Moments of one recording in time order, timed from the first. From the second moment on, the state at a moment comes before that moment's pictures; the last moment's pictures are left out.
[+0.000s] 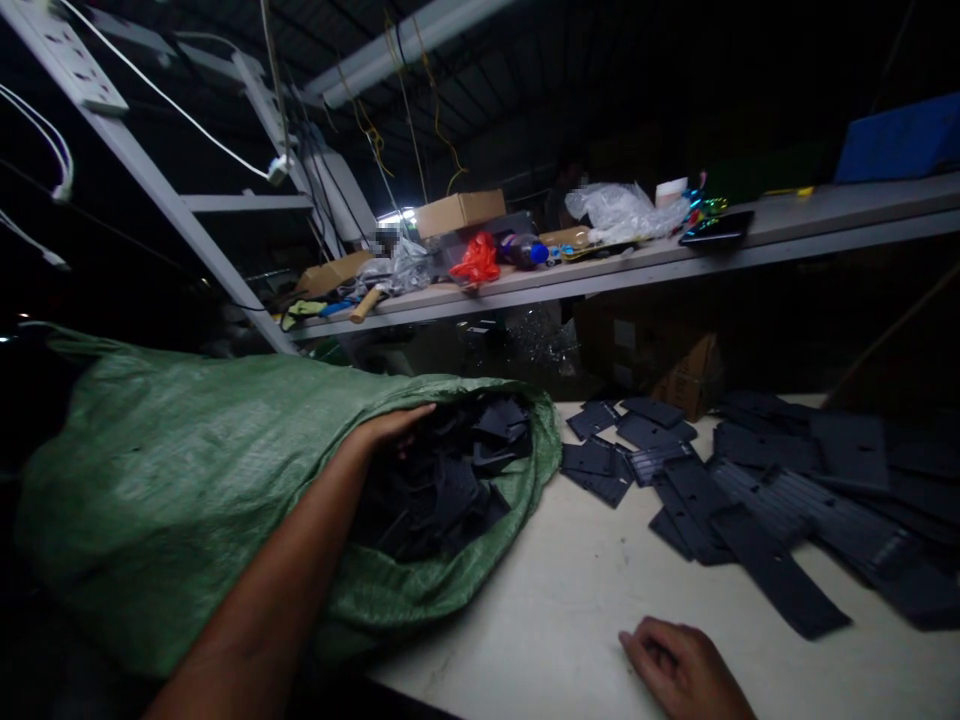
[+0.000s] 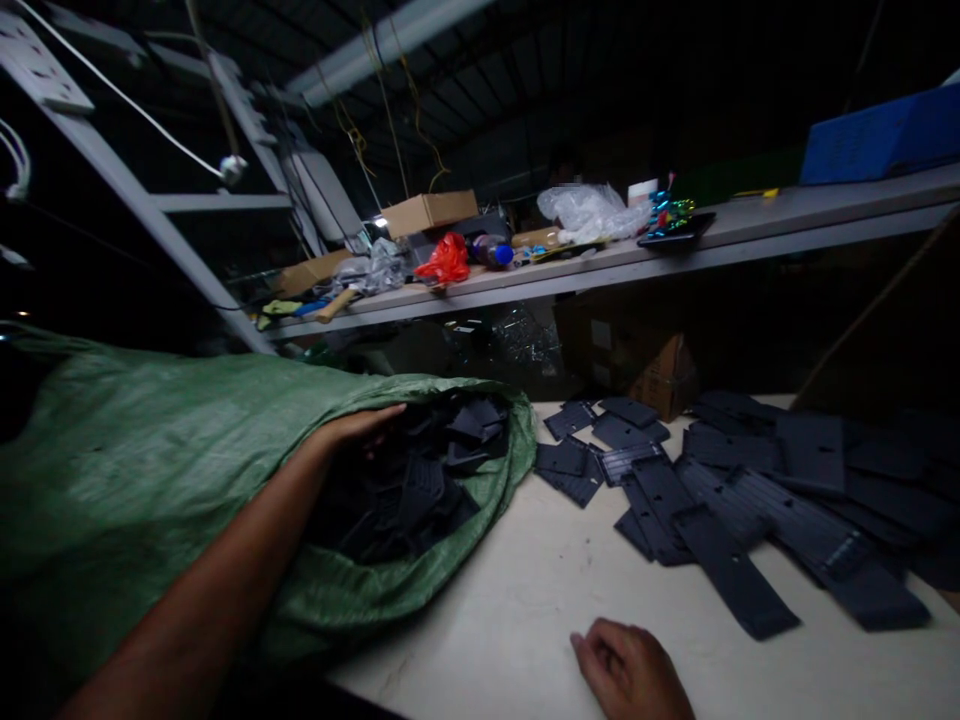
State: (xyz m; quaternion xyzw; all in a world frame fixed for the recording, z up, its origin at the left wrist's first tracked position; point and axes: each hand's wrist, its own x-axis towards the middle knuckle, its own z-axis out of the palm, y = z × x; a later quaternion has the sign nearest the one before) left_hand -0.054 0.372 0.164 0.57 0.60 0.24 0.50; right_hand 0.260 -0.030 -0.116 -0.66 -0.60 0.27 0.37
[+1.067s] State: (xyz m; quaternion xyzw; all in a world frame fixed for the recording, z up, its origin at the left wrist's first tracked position) left_hand -0.017 0.497 0.206 0.40 0.52 0.52 0.55; right_hand 0.259 -0.034 -0.112 -0.67 -0.56 0.26 0.41
